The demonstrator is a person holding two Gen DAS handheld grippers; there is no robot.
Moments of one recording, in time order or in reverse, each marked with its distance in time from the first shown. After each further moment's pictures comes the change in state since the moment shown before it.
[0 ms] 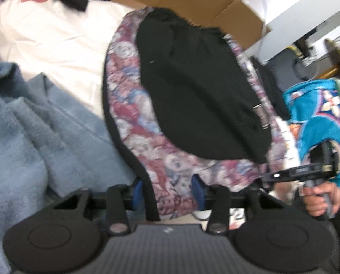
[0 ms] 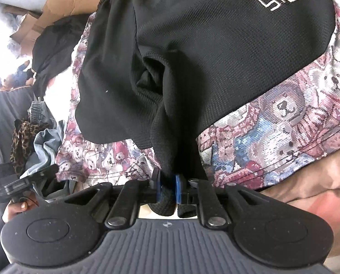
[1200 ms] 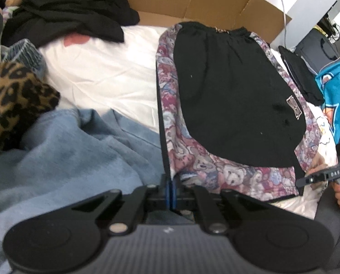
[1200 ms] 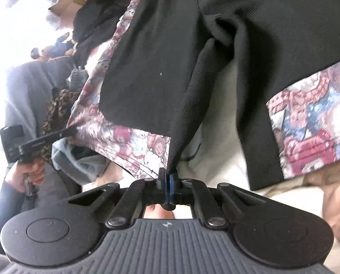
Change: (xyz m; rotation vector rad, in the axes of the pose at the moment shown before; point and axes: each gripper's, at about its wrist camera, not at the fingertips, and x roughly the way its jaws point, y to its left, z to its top) left arm -0.083 -0.006 0.034 0.108 0.030 0.252; right arm 0.008 0.029 -0.025 -0.106 0.135 0.217
